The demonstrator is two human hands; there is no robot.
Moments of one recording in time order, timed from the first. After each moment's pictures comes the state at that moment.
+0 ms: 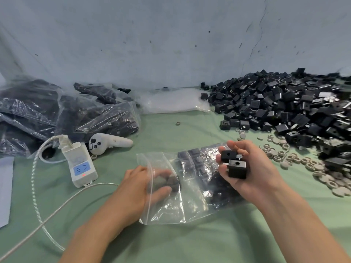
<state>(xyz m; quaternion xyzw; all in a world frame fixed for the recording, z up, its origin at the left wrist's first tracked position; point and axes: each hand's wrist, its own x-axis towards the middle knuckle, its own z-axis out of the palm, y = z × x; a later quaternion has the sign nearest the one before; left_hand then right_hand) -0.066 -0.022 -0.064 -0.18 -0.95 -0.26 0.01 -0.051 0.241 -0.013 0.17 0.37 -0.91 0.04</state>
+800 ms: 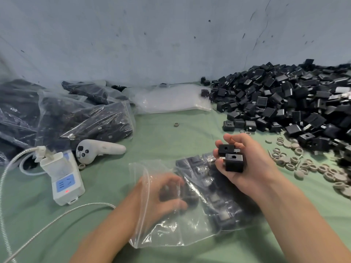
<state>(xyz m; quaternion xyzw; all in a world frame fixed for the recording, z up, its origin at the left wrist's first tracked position) -0.093 0.009 -0.069 -0.23 -0.91 -0.35 -0.03 -0.105 0.245 -0.017 0.20 0.37 -0.91 0.04</state>
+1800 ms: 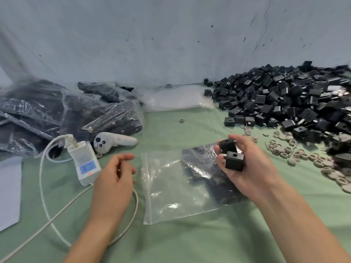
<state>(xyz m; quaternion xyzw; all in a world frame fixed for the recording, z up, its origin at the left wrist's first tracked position) -0.044 -0.030 -0.043 0.04 -0.82 -0.53 0.21 -0.056 0.225 -0.012 0.18 0.34 -0.92 0.01</state>
